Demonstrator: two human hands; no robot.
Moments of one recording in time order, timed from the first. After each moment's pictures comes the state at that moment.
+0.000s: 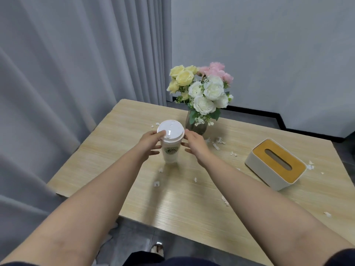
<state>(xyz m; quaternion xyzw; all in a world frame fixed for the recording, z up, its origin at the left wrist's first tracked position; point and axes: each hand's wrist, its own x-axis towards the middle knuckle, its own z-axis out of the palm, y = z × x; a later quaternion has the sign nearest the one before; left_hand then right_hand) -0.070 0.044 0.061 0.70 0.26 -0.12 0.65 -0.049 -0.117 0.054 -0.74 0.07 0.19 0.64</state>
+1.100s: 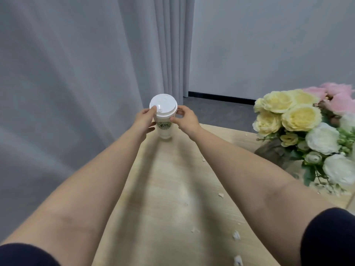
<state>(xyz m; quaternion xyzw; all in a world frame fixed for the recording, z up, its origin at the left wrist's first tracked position) 0.183 0.329 0.047 0.69 0.27 -0.06 0.67 0.209 0.189 0.033 -0.81 -0.01 0.11 0.57</state>
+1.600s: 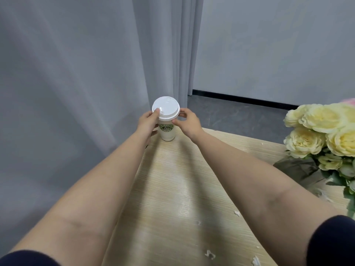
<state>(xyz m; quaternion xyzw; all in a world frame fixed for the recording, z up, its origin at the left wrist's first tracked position) 0.231 0.365 0.012 0.67 0.30 -0.04 0.68 0.259 0.232 0.001 -0.82 -0.01 0.13 0.56</state>
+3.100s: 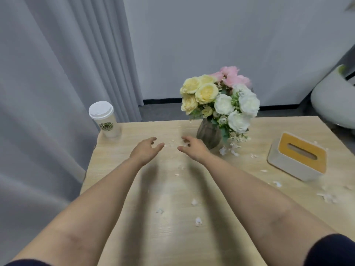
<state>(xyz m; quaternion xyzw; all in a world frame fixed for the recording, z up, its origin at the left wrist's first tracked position) 0.087 0.194 0.021 0.93 -0.01 -0.17 0.32 0.071 0.005 0.015 -0.91 0.08 0.14 0.39</state>
